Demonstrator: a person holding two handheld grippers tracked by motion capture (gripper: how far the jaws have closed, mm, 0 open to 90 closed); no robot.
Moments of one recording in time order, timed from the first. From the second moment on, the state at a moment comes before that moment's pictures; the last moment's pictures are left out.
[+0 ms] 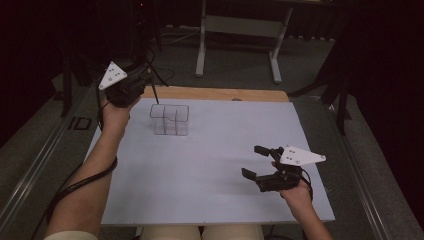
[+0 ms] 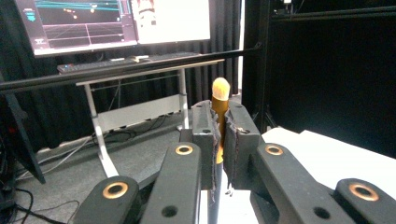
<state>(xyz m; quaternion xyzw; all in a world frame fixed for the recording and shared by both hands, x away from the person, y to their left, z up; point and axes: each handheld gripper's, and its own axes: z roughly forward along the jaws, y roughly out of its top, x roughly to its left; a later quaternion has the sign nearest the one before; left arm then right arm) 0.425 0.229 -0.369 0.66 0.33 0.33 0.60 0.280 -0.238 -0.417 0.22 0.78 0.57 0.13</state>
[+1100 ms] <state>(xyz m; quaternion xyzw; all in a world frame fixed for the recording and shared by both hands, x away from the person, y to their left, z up) 0.435 0.218 -0.396 0.66 0.43 0.32 0.52 0.280 -0.238 -0.417 0.22 0.78 0.57 0.13</state>
